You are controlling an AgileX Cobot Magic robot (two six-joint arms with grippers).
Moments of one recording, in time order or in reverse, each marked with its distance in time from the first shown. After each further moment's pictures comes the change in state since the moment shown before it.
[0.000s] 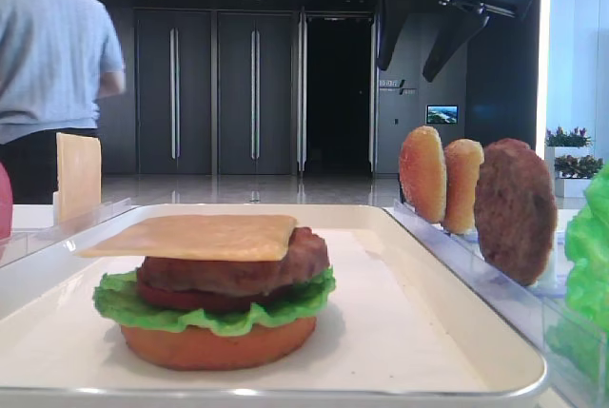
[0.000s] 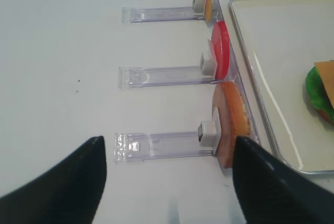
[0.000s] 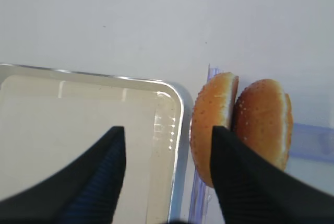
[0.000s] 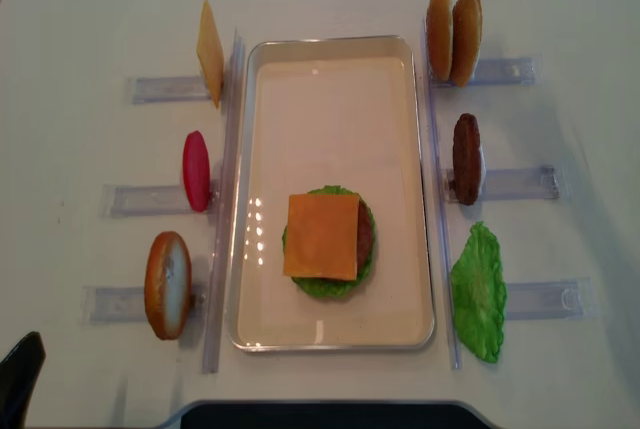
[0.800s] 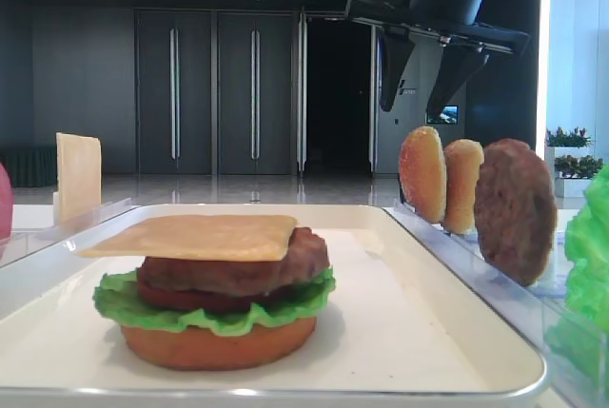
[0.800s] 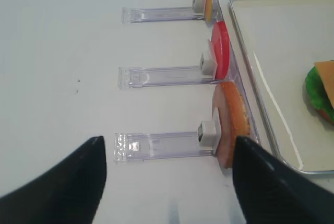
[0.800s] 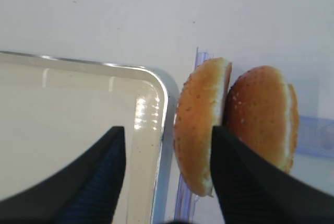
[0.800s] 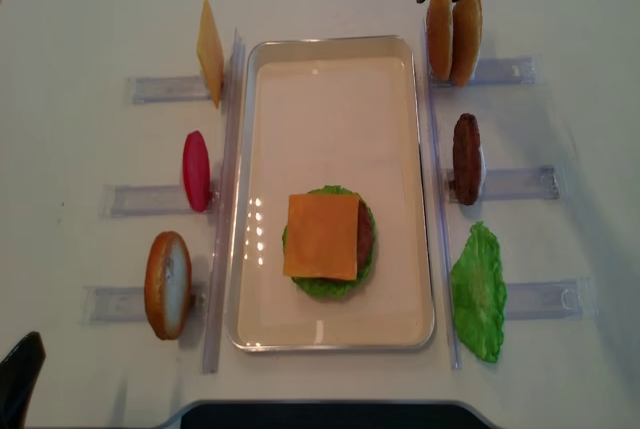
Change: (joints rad) left arm 0.000 0.000 0.000 0.000 0.000 0.000; right arm 0.000 0.071 0.000 -0.027 0.009 0.000
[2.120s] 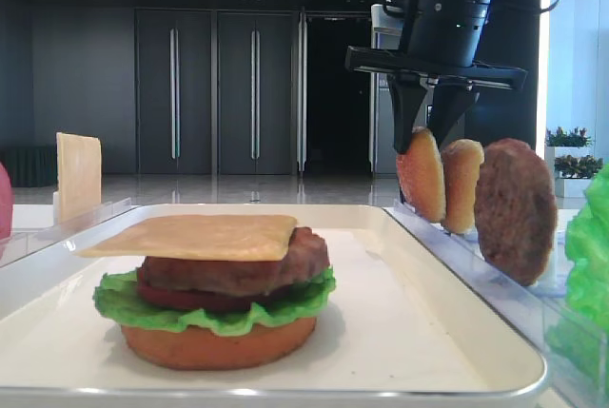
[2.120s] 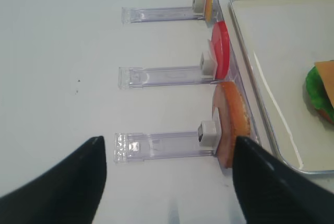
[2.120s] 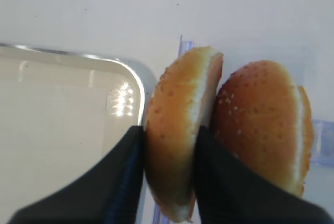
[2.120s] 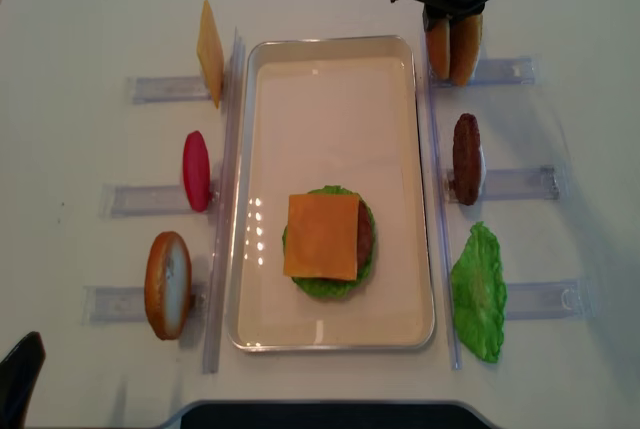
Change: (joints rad) left arm 0.000 0.000 0.000 0.000 0.000 0.001; right arm 0.001 0.077 0.000 -0.057 -0.011 0.000
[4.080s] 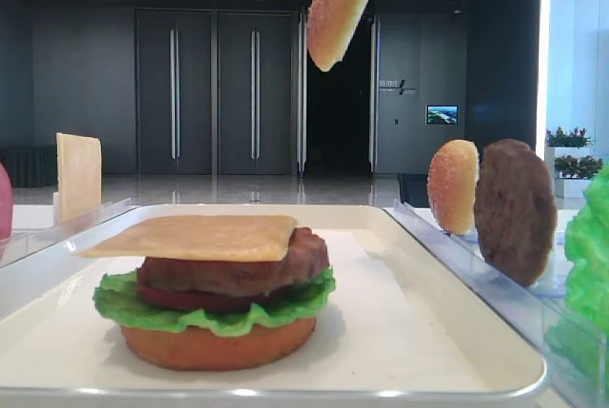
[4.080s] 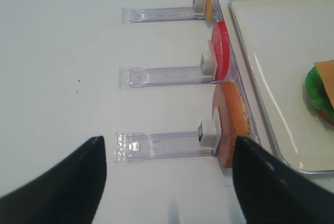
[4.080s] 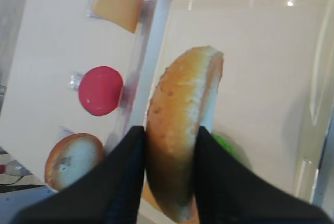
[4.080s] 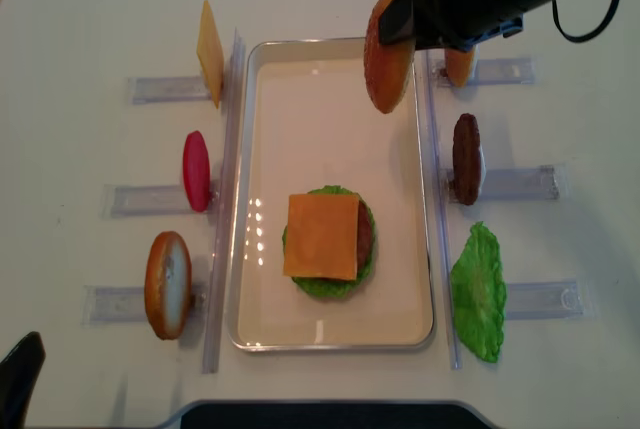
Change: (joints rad) left arm 0.000 0.000 0.000 0.000 0.000 0.000; right arm 0.077 -0.569 0.510 0.651 -0.146 -0.287
